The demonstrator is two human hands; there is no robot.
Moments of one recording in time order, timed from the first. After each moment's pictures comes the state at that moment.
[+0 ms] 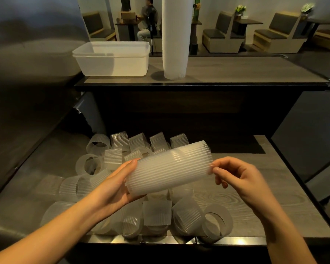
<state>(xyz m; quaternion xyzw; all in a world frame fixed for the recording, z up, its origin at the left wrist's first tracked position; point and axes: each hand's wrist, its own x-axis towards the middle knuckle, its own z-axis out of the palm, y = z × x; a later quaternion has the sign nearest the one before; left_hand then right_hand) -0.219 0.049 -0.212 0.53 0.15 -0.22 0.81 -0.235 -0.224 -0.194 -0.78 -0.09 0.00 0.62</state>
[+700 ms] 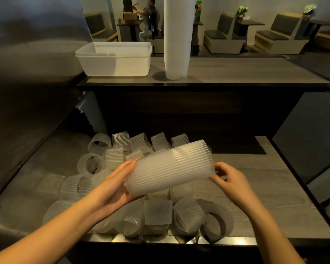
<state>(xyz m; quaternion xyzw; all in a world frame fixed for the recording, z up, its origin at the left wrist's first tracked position) -0.222 0.053 -0.210 0.52 0.15 -0.22 0.81 -0.209 -0.225 -0.244 -0.90 -0.02 0.02 0.43</state>
